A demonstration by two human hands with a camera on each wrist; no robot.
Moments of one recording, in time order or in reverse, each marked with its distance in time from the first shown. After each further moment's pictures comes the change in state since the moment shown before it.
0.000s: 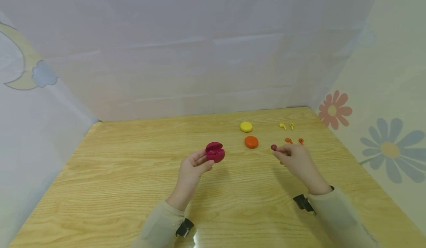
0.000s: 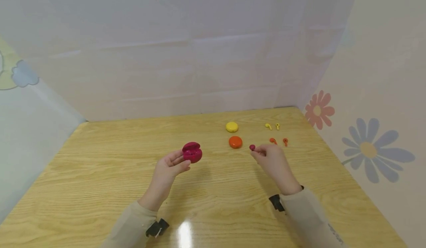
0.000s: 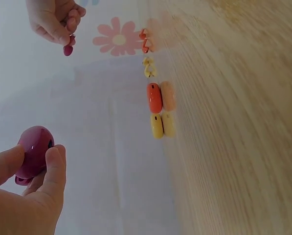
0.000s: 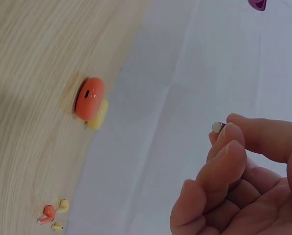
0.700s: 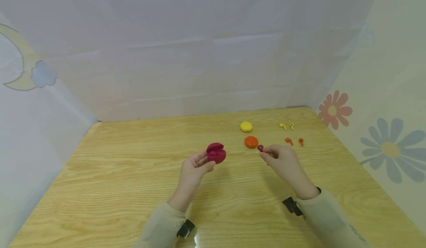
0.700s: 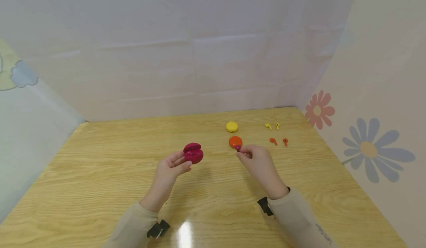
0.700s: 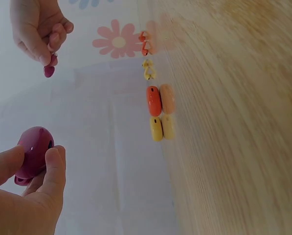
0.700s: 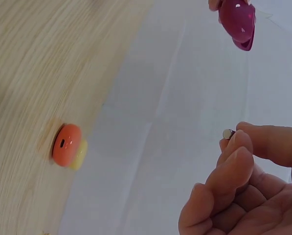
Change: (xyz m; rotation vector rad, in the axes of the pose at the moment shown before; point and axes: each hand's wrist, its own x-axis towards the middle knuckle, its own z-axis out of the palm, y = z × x) left_hand 0.001 -0.001 0.003 -0.009 0.000 -0.017; right_hand -0.001 -0.031 0.021 0.078 0.030 -0.022
